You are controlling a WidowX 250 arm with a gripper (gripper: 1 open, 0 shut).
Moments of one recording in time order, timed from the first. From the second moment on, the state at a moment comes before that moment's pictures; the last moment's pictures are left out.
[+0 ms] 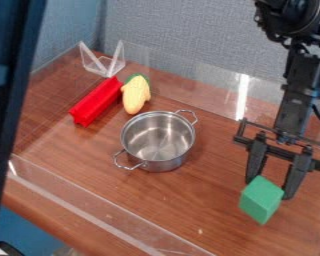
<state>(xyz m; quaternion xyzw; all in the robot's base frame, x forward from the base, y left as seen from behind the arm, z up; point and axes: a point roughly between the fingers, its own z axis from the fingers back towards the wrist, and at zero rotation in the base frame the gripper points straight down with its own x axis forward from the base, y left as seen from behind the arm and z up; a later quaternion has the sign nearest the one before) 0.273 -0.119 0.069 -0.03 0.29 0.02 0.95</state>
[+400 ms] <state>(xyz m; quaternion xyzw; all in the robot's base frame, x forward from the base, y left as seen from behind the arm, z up) 0.269 -0.115 0.073 -0.03 0.29 0.02 0.96</state>
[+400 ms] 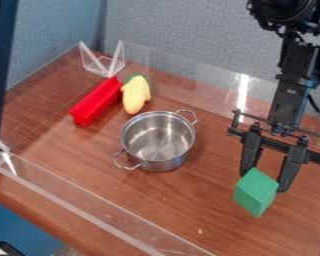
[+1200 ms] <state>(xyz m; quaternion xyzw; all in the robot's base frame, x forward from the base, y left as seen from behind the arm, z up) 0.268 -0.109 0.074 -0.02 0.30 0.01 0.95</state>
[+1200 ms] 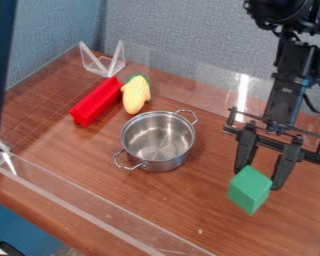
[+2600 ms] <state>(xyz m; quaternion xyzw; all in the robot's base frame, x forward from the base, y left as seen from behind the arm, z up) 0.268 -0.093 0.087 -0.02 0.29 0.00 0.96</state>
